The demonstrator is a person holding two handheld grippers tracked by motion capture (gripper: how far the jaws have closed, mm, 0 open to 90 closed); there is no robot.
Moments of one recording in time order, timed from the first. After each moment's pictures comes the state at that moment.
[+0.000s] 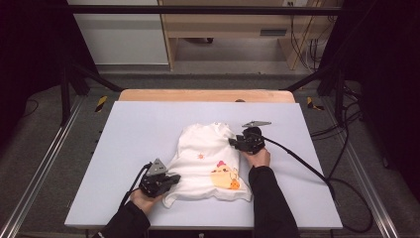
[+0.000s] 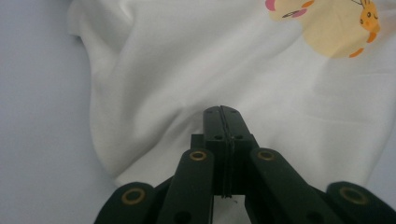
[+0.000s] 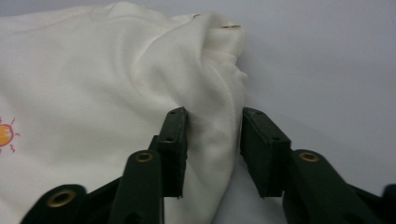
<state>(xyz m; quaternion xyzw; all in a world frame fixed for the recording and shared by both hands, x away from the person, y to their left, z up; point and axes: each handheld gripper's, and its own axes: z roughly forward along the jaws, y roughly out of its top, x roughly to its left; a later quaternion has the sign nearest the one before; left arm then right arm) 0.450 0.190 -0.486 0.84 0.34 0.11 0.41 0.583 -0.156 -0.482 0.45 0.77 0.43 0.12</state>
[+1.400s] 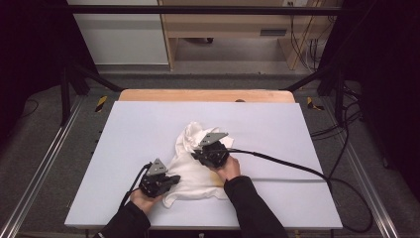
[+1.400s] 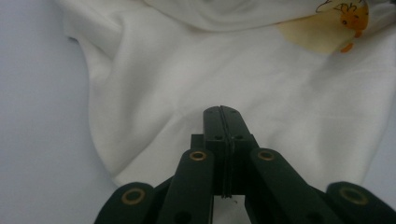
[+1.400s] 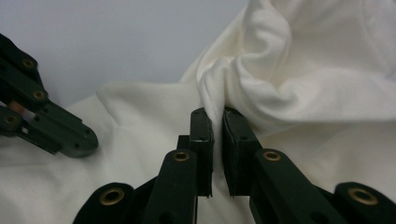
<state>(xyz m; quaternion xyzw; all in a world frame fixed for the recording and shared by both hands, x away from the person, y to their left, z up) 0.449 0.189 -0.485 0.84 0.34 0.11 0.41 0.528 -0.038 -0.461 0.25 0.86 0.43 0.11</state>
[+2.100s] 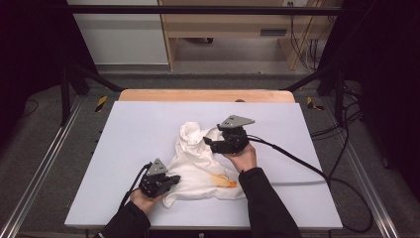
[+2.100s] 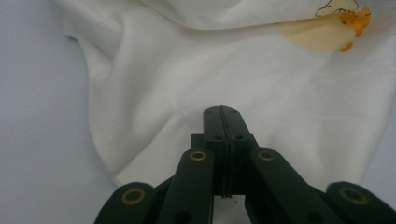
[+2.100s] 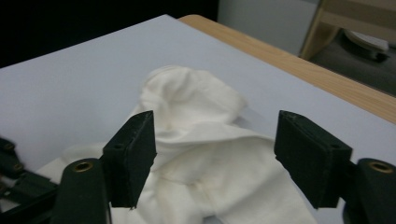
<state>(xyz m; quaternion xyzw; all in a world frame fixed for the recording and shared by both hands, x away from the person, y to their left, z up) 0.449 0.189 -0.485 0.84 0.34 0.11 0.41 0.532 -0.093 -0.395 0.33 0.79 0.49 0.20</state>
